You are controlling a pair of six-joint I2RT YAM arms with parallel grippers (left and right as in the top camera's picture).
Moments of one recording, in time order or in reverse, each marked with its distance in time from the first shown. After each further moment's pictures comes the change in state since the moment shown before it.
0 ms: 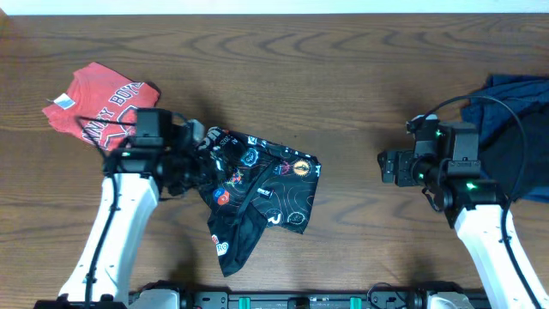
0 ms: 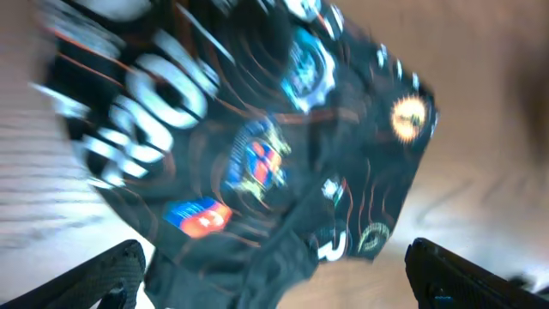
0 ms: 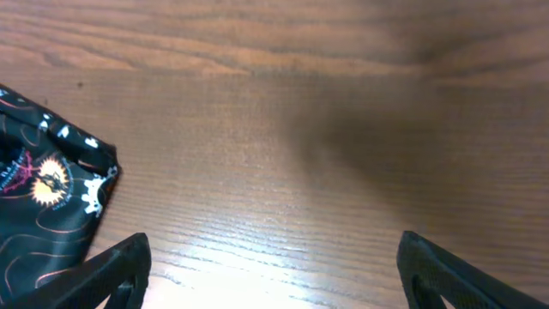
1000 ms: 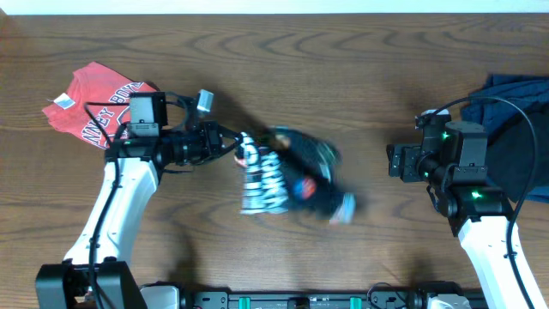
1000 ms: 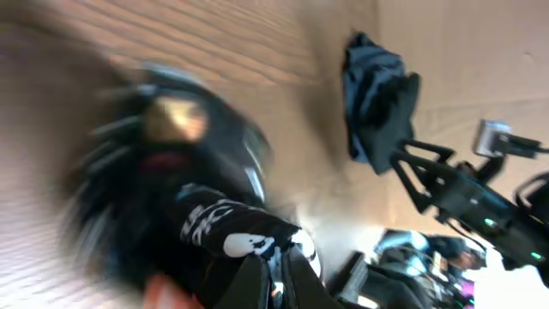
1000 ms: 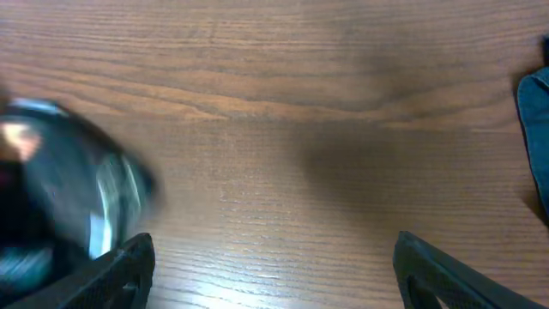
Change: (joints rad) left arm 0.087 0.117 0.007 0.381 0.530 -0.096; right arm 0.000 -0.082 -0.001 0.047 0.076 0.000
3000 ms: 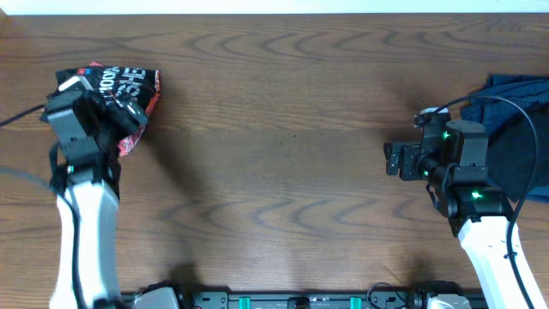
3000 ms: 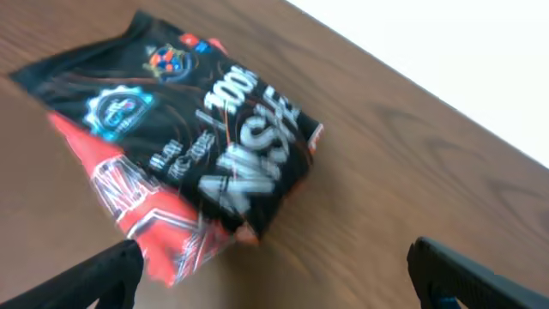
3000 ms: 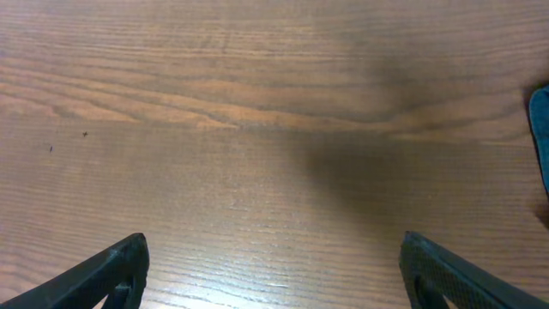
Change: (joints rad) left arm 0.300 -0.106 0.000 0.273 -0.900 -0.013; right arm 0.000 -0.002 0.000 0.019 -0.028 0.000
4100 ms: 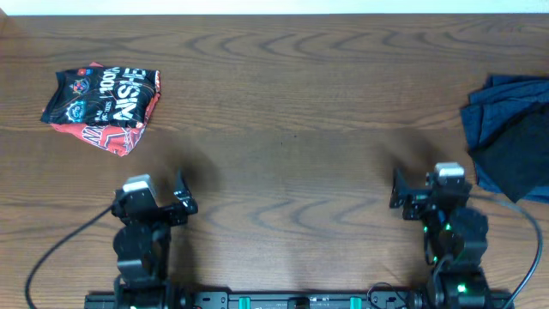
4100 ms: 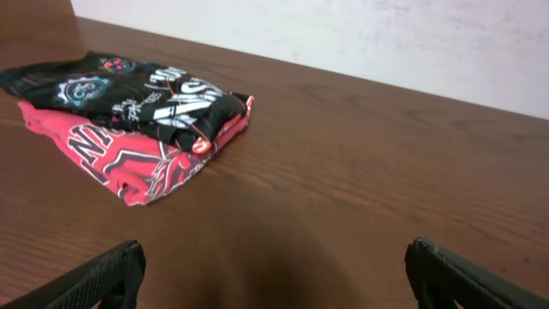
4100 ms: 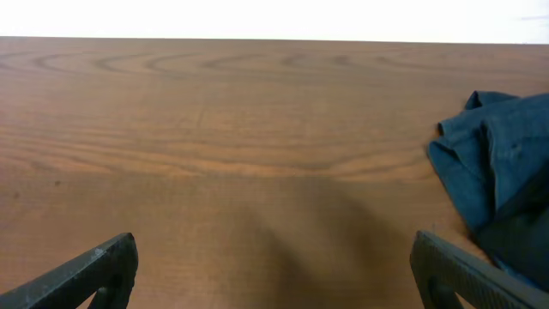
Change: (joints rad) left arm -0.264 -1.110 -0.743 -0.014 -0.118 0.153; right arm 0.000 -0.657 -0.531 0.343 0.113 -0.010
